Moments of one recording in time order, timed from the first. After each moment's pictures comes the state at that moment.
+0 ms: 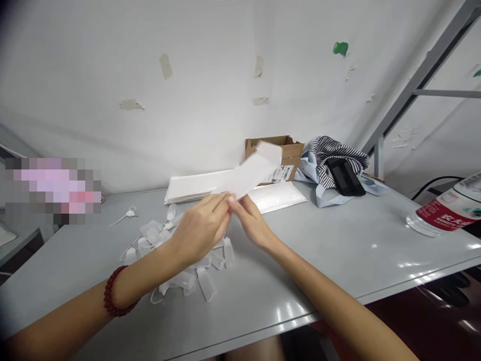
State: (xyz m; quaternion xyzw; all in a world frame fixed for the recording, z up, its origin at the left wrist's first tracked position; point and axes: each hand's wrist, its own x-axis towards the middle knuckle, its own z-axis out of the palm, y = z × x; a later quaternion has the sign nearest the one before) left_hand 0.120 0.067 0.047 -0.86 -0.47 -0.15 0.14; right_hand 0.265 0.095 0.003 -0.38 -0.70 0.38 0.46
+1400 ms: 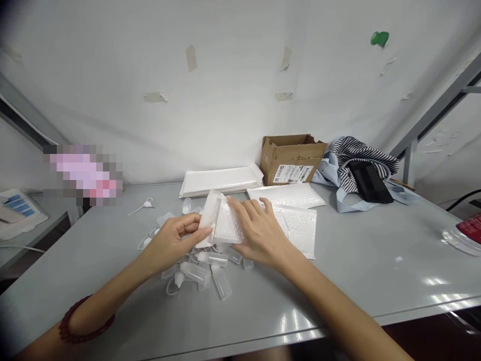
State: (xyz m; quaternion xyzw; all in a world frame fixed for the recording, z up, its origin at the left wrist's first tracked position) left_hand 0.048 0.031 0.026 -0.67 -0.52 -0.33 -0.42; right_hand 0.263 0.072 0.011 -0.35 -0.91 -0.05 0.22
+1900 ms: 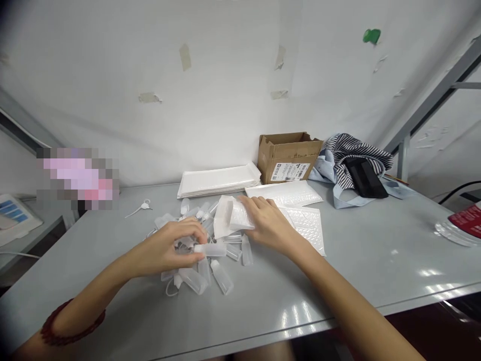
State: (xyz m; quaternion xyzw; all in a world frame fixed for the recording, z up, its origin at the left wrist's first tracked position) left_hand 0.029 0.034 0.032 -0.82 -0.45 -0.18 -0.32; right_hand 0.277 0.089 0.010 -0.42 -0.89 0.03 0.17
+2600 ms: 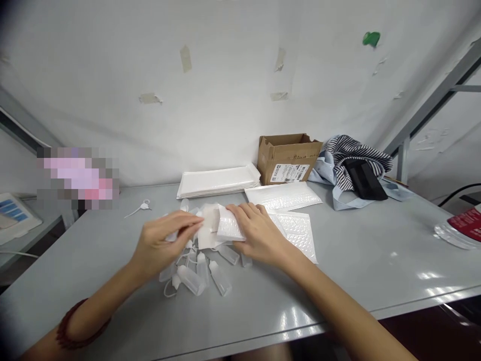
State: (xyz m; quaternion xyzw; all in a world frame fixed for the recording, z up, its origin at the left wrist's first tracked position) left_hand 0.039 0.037 0.014 -0.78 -0.39 -0.48 -0.06; right_hand 0.264 0.075 0.008 -0.35 -0.91 0.04 0.20
